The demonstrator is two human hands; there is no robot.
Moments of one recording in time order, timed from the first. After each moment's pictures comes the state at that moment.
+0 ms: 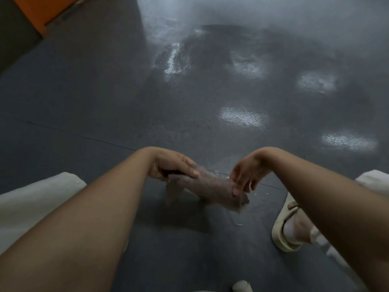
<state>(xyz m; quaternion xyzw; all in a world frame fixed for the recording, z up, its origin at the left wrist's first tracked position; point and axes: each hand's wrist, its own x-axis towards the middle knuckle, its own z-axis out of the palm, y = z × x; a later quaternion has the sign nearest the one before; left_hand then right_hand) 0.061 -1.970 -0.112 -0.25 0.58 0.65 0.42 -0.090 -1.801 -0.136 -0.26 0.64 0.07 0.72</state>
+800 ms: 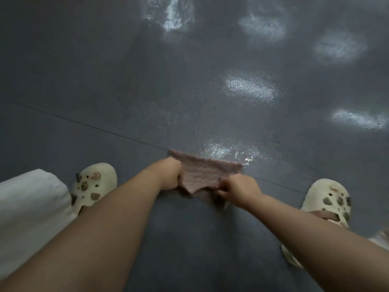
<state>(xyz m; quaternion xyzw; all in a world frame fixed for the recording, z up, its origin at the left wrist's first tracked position) 0.040 -1.982 -0.261 -0.13 0.91 0.19 0.35 -0.060 -1.791 -0.283 -0.43 0.84 0.05 0.33</state>
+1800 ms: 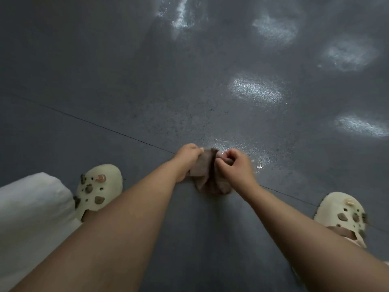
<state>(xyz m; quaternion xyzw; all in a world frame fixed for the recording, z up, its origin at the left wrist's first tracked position) -0.007 -1.977 -0.281 -0.48 0.57 0.66 0.10 -0.065 -1.855 -0.279 -0.13 0.86 -0.39 0.29</state>
